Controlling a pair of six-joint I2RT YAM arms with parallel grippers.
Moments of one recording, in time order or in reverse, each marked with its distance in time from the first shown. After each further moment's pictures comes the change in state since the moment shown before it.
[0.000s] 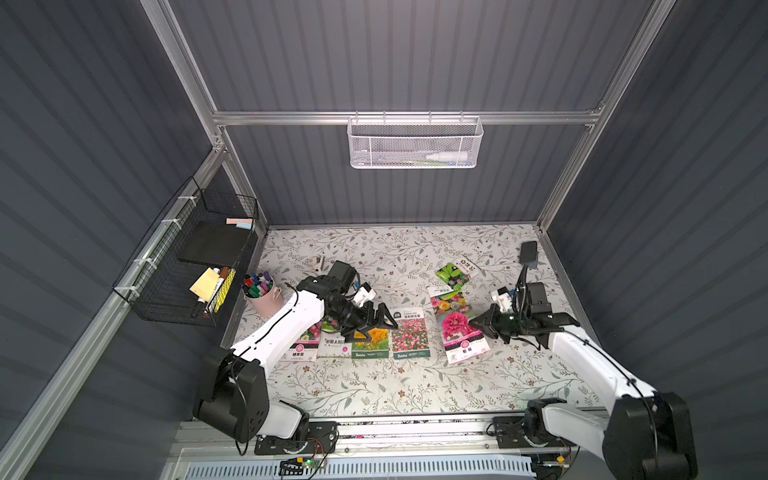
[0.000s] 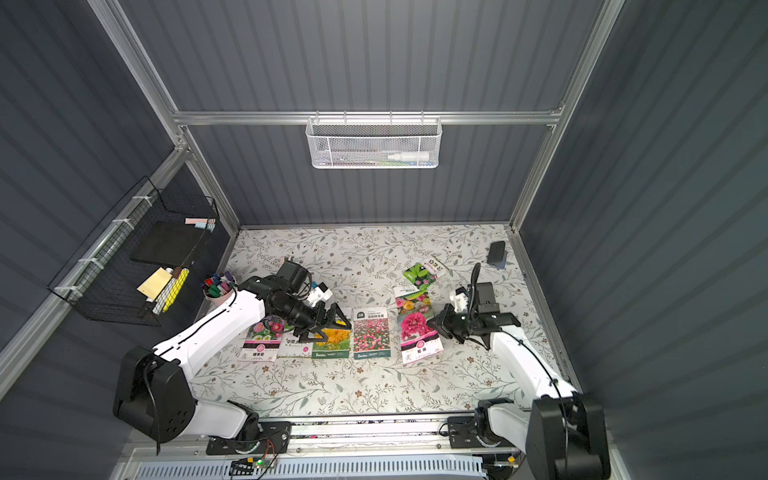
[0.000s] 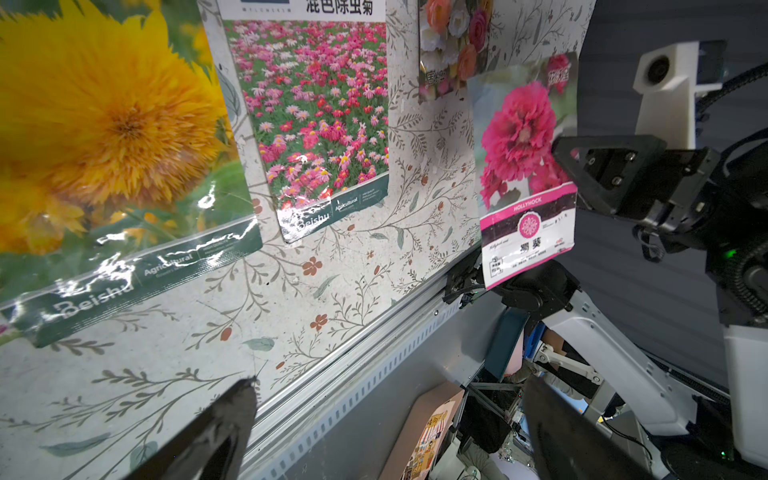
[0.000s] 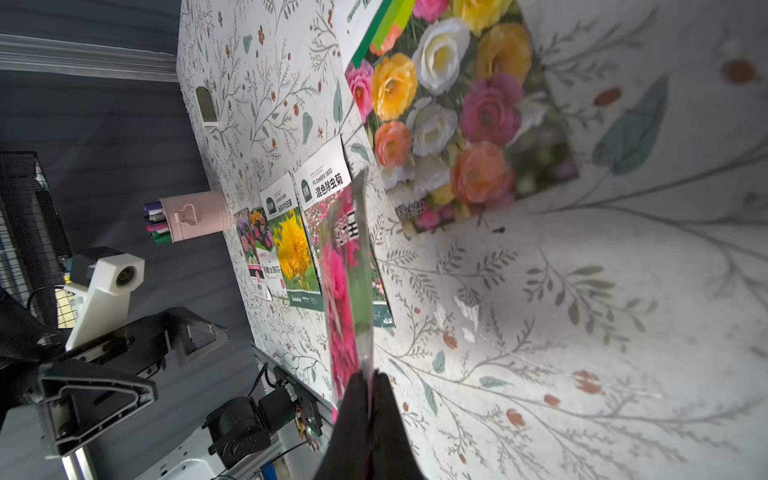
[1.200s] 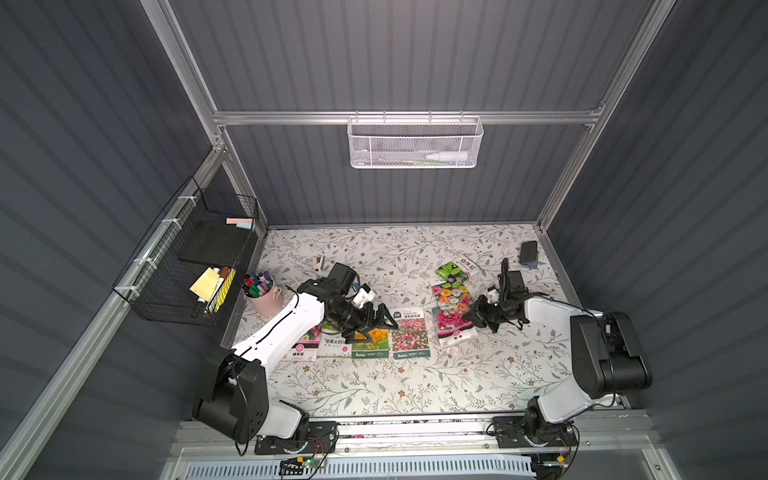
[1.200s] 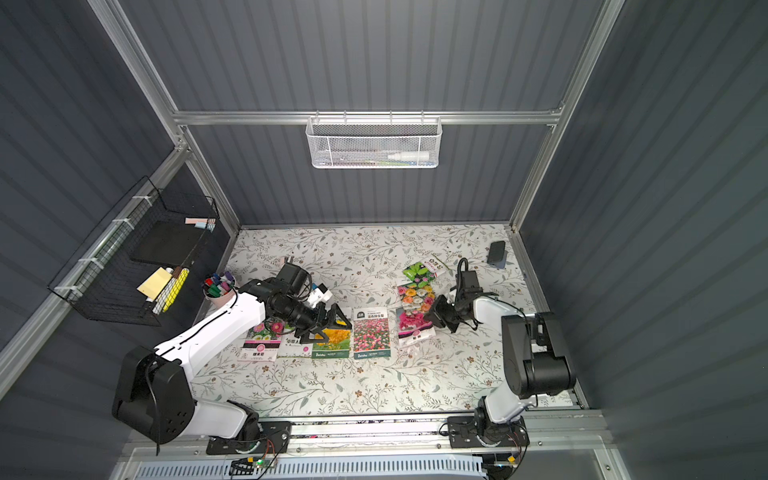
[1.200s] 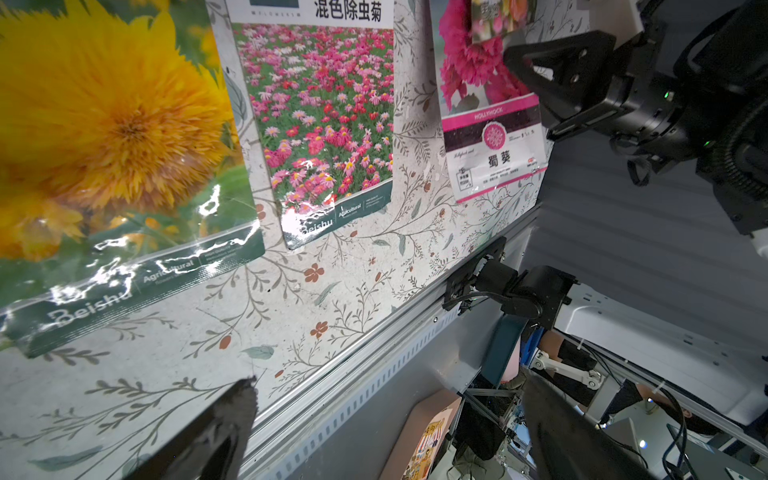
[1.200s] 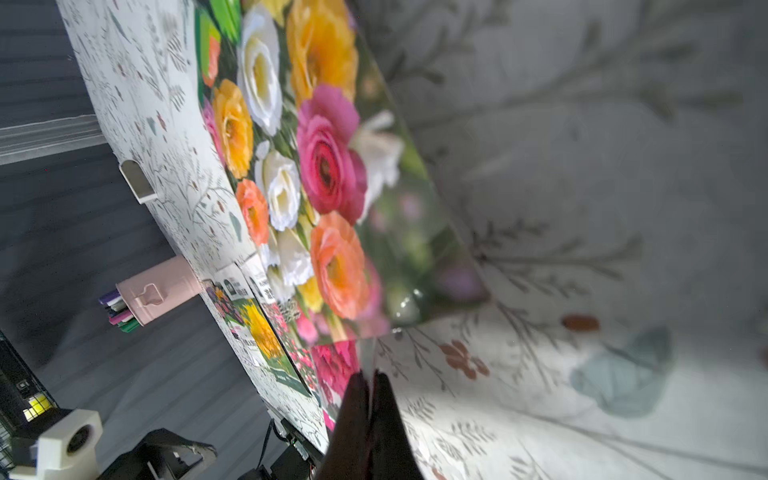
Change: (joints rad) left arm 0.000 -0.006 -0.034 0.043 0.000 -0.027; right arm 0.000 0.568 0.248 0.174 0.052 0.060
